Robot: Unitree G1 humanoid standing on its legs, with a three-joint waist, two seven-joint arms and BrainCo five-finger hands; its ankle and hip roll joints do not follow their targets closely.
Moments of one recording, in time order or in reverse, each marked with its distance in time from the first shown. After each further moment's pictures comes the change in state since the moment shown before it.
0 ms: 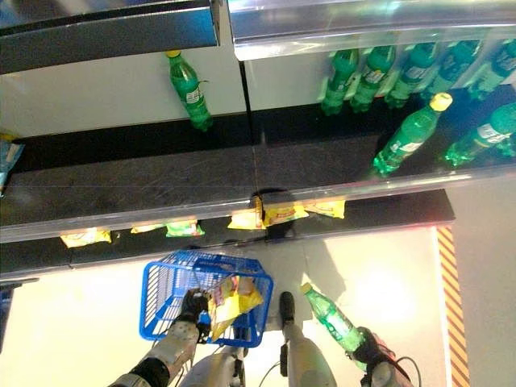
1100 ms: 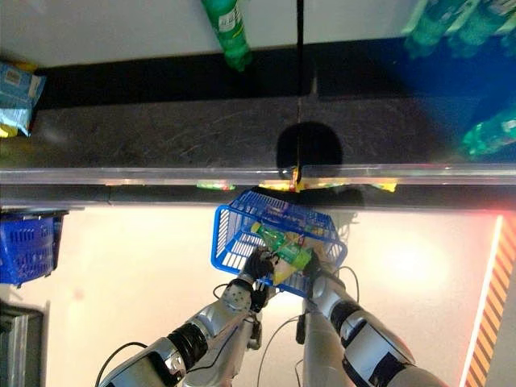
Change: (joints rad) left arm -0.180 -0.047 -0.381 -0.292 -0.101 -0.011 -0.033; right arm -0.665 0.211 0.286 0.403 0.202 0.028 -0.170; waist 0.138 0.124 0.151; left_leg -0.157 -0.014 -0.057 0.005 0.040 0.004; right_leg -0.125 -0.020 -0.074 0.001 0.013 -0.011
